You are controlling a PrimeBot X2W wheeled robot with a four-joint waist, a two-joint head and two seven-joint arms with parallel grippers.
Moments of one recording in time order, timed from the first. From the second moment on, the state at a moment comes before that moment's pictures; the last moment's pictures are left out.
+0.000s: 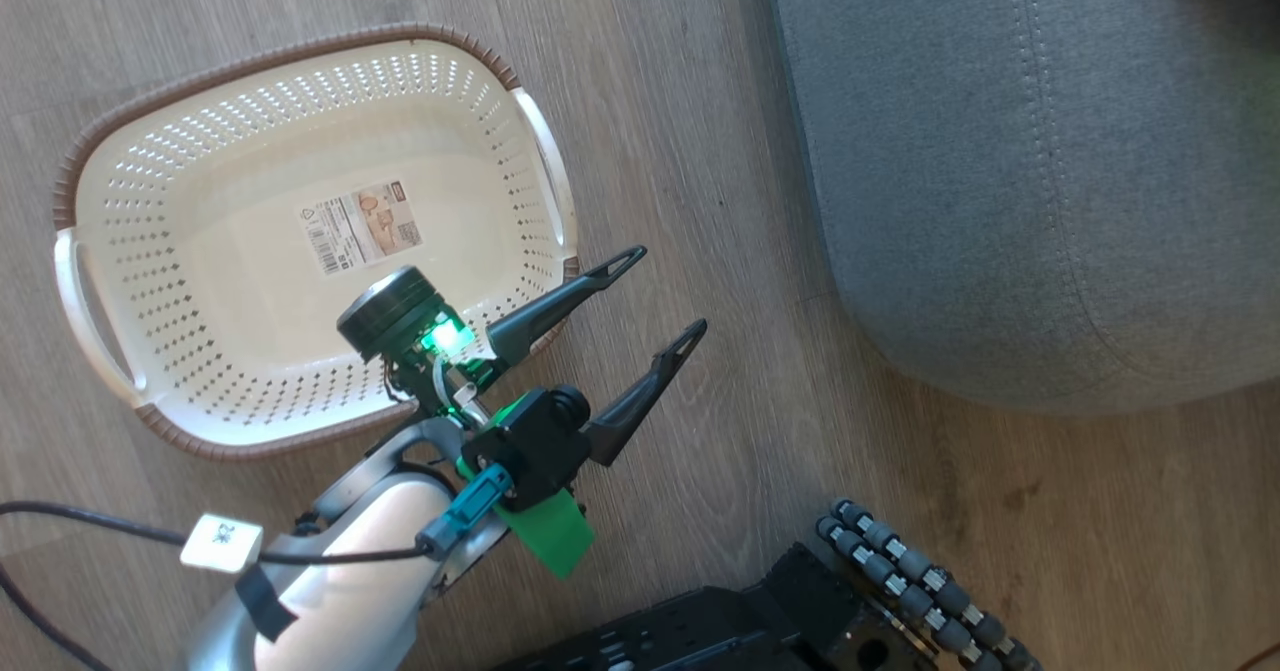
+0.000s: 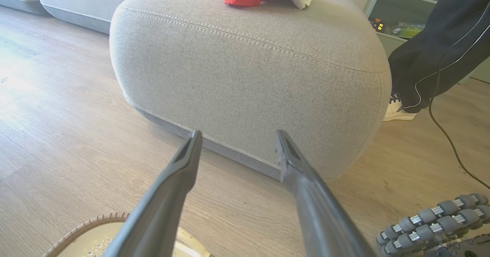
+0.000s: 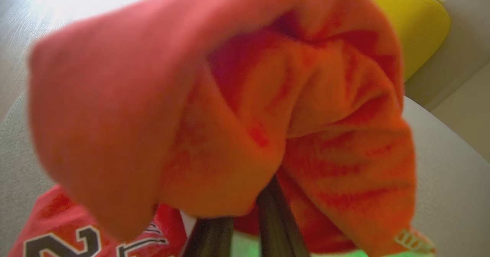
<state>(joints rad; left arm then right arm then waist) -0.44 0.29 -0.69 0.02 -0.01 -0.10 -0.26 -1.06 -0.31 -0.37 0.90 -0.06 0.13 -0.26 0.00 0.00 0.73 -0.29</state>
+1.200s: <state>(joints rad) -0.28 0.14 -0.69 0.06 -0.03 -0.08 -0.26 -0.99 -0.45 -0.19 1.07 -0.06 0.13 -0.26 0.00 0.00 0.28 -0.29</state>
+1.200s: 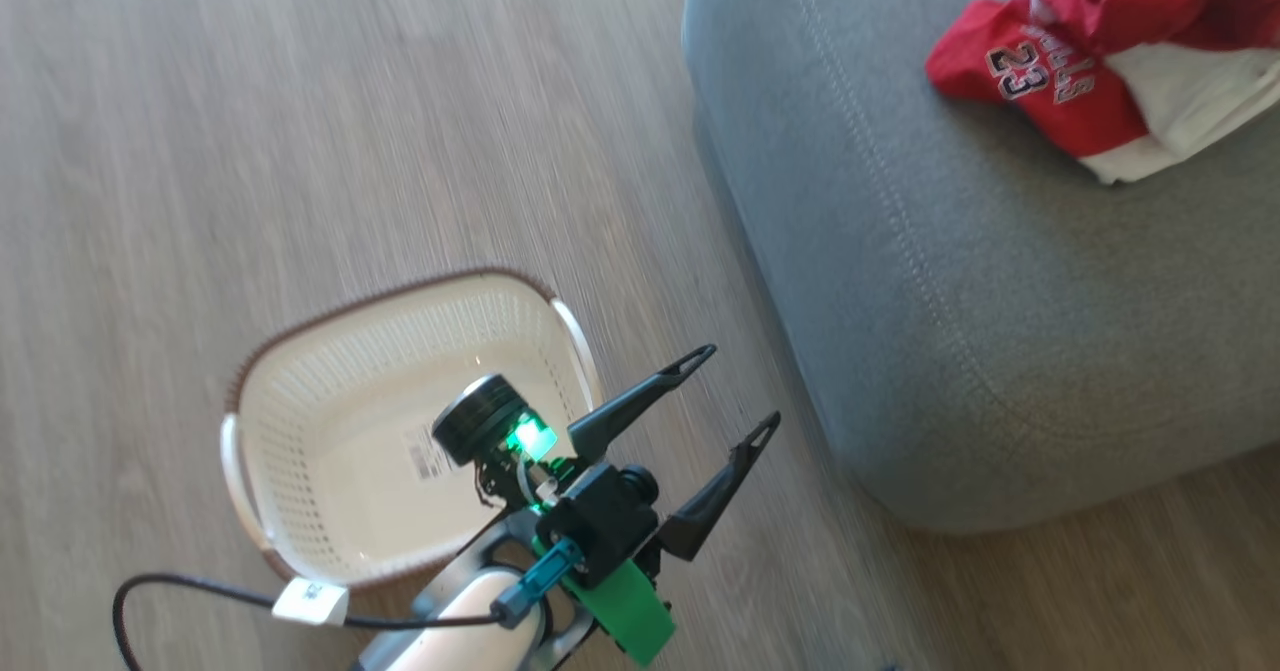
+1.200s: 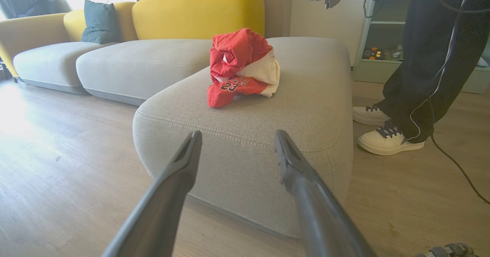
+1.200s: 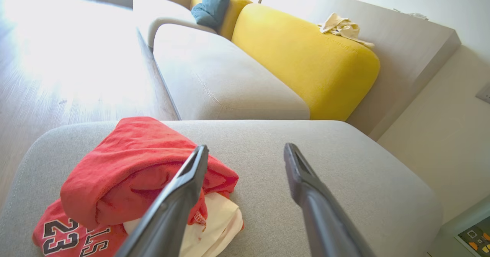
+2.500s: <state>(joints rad) -0.08 0.05 -0.19 -0.01 -0.11 0.11 -0.26 -0.31 -0.21 0.04 0.07 0.14 0.13 -0.26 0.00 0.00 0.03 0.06</state>
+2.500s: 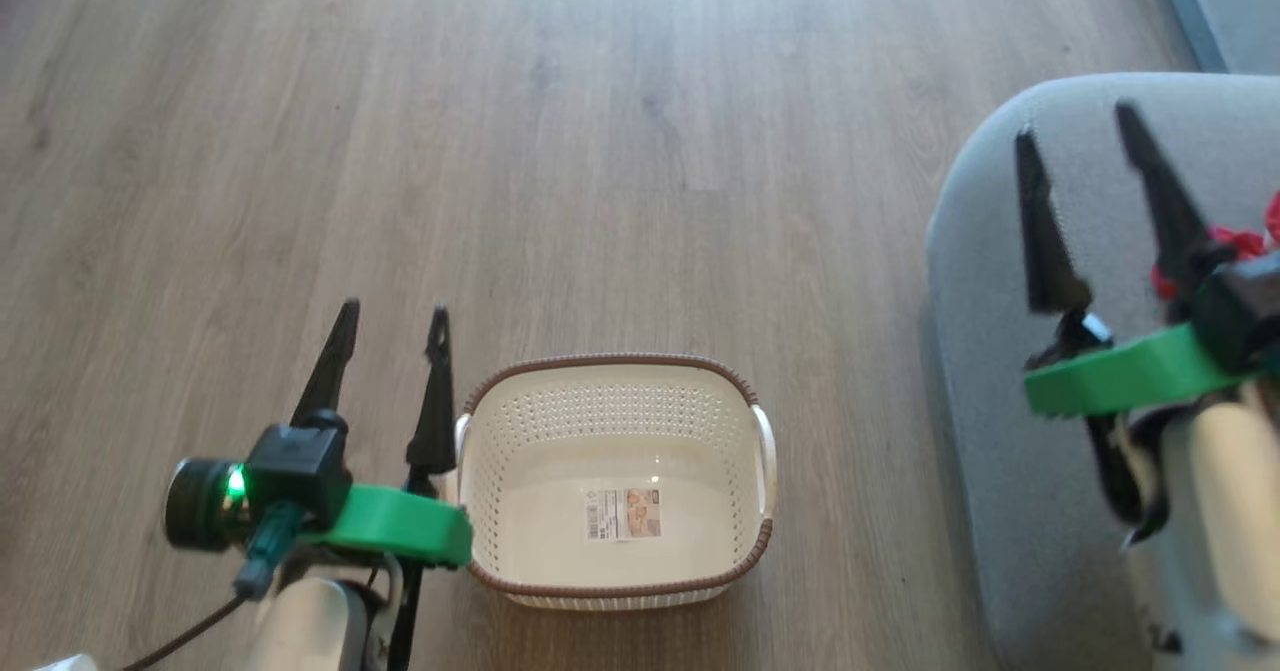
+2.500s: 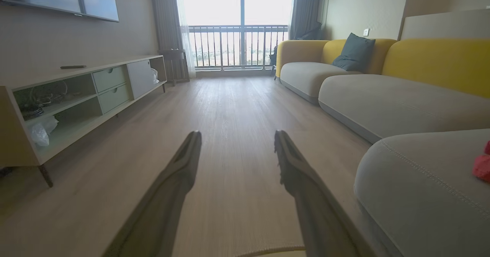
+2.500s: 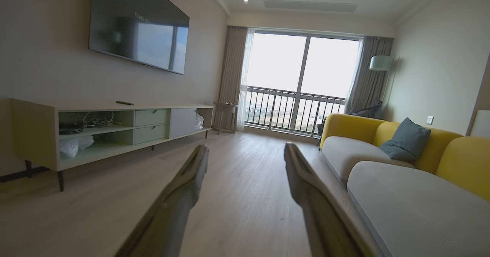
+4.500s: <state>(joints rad) 0.00 0.05 -0.16 0.23 -0.18 0.05 -0.26 -0.05 -0.05 -0.03 0.18 0.17 0.13 -0.26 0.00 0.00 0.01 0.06</state>
